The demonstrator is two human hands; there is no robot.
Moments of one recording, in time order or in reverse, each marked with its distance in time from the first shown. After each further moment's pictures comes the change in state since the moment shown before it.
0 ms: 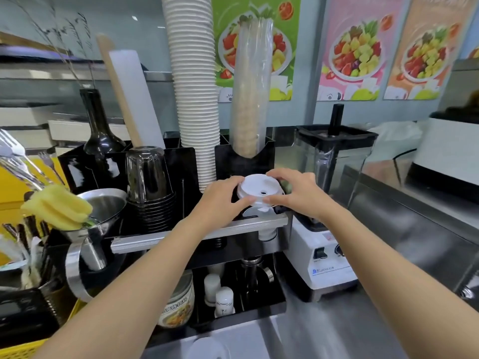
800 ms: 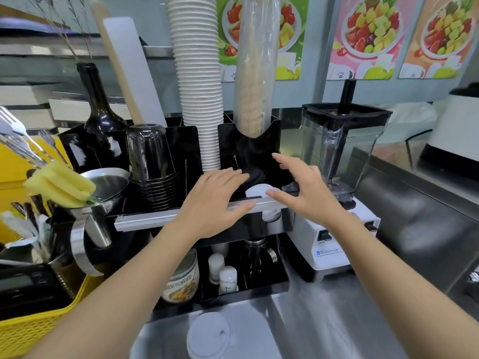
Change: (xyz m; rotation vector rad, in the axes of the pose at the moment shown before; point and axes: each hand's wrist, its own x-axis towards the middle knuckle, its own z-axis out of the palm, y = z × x) left_hand -0.078 -0.012 0.004 0.355 0.057 0.212; right_hand -0.054 0.003 0.036 -0.055 0.108 -0.292
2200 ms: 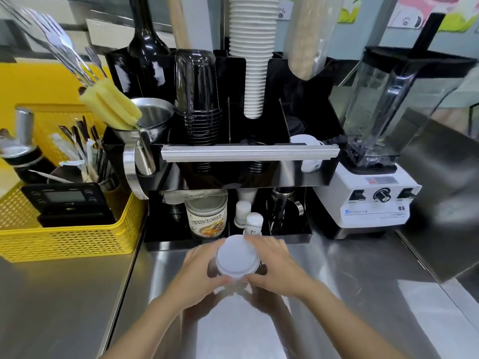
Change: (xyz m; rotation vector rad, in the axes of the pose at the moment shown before) left_hand -0.192 -0.012 0.070 -0.527 -0.254 -0.562; right_hand -0.129 -0.027 0.152 0.077 -0.532 0.128
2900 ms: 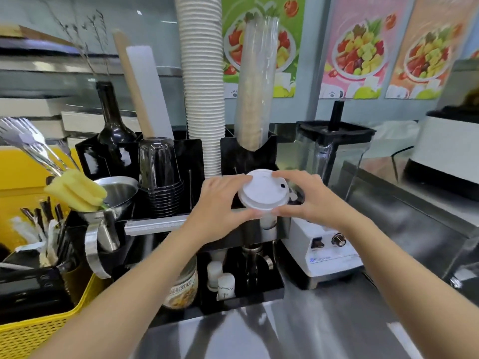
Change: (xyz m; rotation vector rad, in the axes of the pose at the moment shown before) left_hand 0.132 0.185 -0.083 0.252 0.272 0.593; right_hand 0.012 -0.034 -0.248 -0.014 0.311 0.030
